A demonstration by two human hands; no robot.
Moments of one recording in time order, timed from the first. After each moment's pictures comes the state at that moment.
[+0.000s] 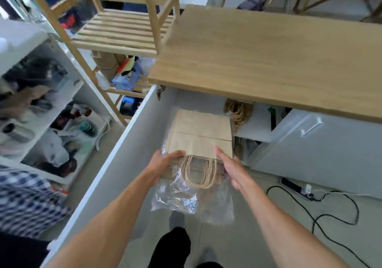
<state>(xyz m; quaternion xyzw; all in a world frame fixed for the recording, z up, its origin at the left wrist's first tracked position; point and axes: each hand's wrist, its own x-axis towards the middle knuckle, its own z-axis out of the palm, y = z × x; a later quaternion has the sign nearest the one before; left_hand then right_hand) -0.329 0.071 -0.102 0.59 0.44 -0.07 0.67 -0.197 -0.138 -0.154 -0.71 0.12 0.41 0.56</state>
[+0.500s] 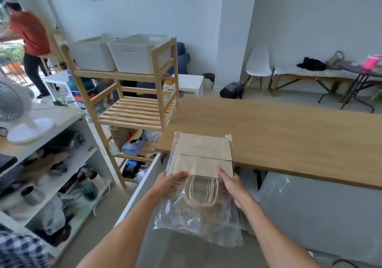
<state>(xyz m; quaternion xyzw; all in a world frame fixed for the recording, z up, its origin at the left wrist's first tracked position) -0.309 0.051 0.073 0.64 0.32 0.02 0.70 -0.180 -0.151 0.053 -0.72 -0.02 0.29 0.62</state>
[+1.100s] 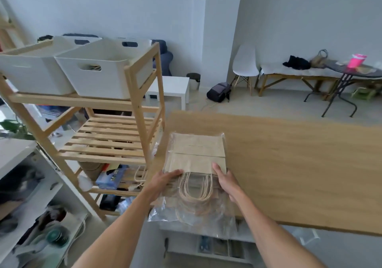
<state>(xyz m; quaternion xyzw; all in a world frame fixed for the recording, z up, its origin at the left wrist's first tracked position) -0.073 0.217 0.067 0.65 0.30 -0.04 0.70 0.047 0.004 0.040 -0.79 0.02 0.24 0.57</state>
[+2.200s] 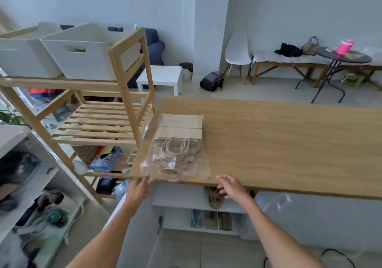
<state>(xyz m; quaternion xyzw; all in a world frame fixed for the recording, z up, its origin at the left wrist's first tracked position) -0.168 0.178 0.010 0.68 0.42 0.06 0.60 -0.019 -0.111 0.017 -0.84 0.00 0.32 0.44</state>
